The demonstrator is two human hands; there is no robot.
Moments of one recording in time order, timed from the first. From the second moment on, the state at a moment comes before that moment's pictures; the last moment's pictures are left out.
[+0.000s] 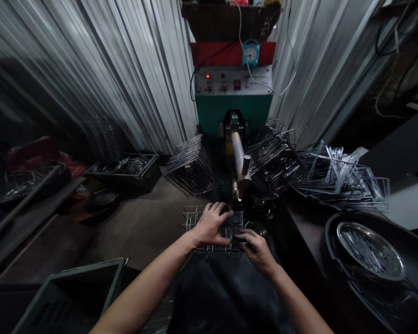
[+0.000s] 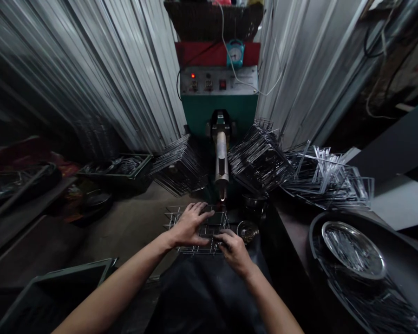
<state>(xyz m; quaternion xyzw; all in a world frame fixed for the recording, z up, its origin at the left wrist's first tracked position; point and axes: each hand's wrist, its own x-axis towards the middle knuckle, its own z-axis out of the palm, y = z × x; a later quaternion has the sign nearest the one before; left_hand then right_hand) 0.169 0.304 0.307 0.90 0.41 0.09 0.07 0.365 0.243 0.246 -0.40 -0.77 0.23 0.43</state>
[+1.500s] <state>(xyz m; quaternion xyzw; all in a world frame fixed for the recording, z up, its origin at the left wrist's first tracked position) 0.184 0.373 0.308 0.88 0.44 0.14 0.10 0.369 0.309 0.263 -0.43 -0.75 0.20 0.46</state>
